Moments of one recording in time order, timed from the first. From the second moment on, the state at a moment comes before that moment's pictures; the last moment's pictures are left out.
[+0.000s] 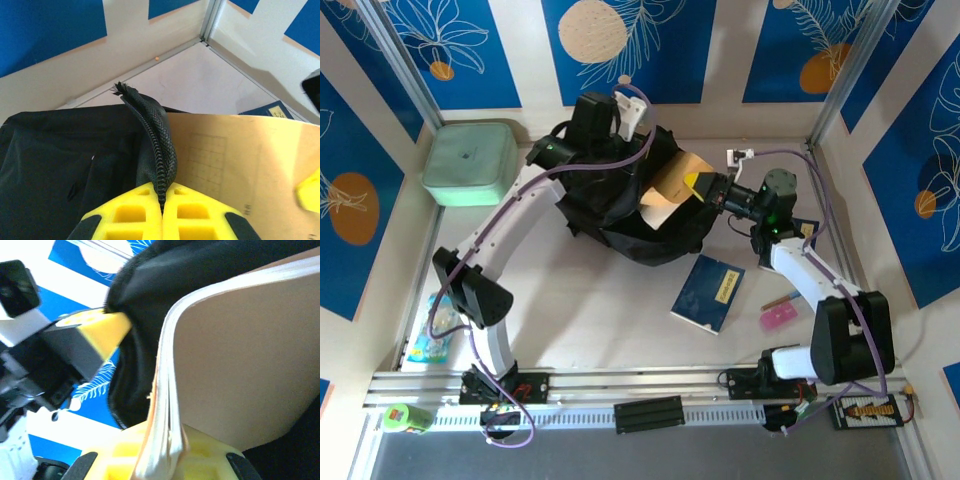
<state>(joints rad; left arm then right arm) -0.61 1.83 2.06 -0.75 0.10 -0.05 0.16 1.33 0.82 0.57 -0.91 1.18</state>
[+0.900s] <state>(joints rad) -0.57 1.74 1.89 -0.65 0.23 -0.12 0.24 1.87 1.05 0.52 -0.88 1.22</state>
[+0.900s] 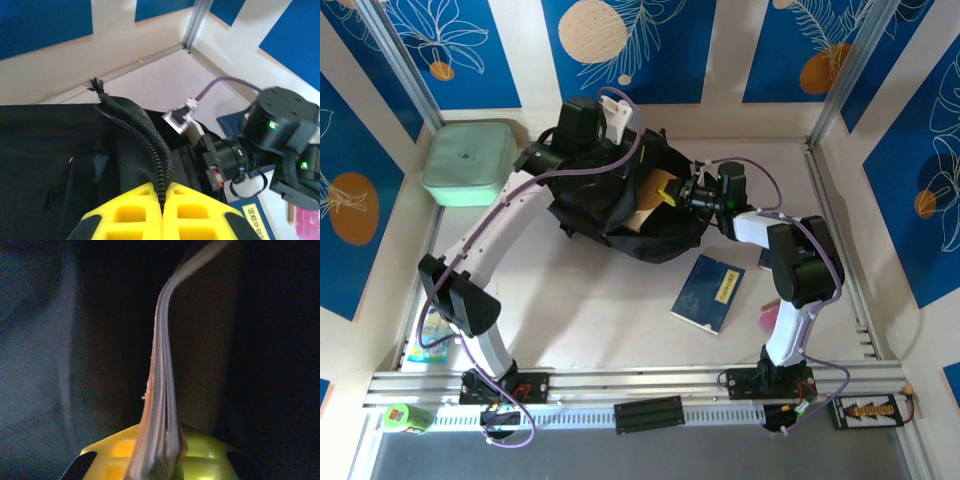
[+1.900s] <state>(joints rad) -0.57 1.81 1.71 -0.58 0.30 -0.11 0.30 1.31 0.97 -0.51 -0.34 0.89</state>
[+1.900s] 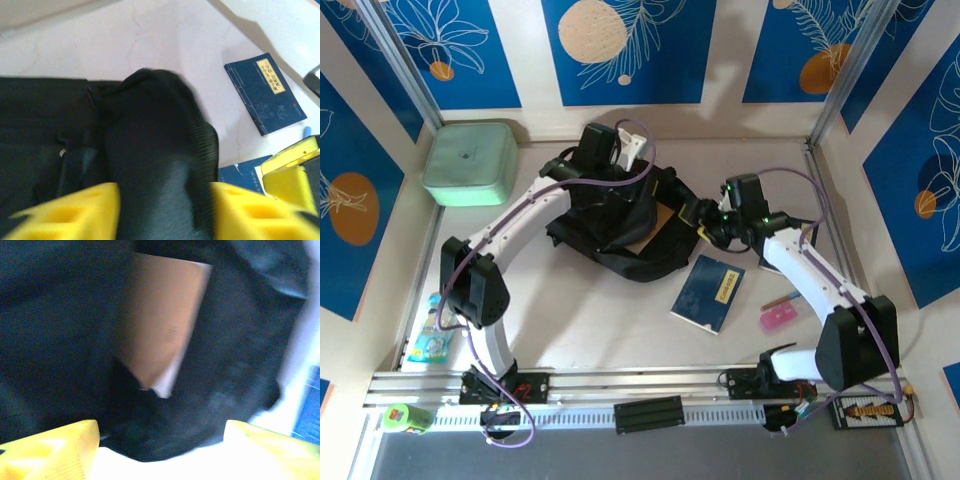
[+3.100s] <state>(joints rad) -0.34 1.81 1.35 -0.42 0.10 -0.41 0.37 1.44 0.82 -0.70 -0.28 0.87</state>
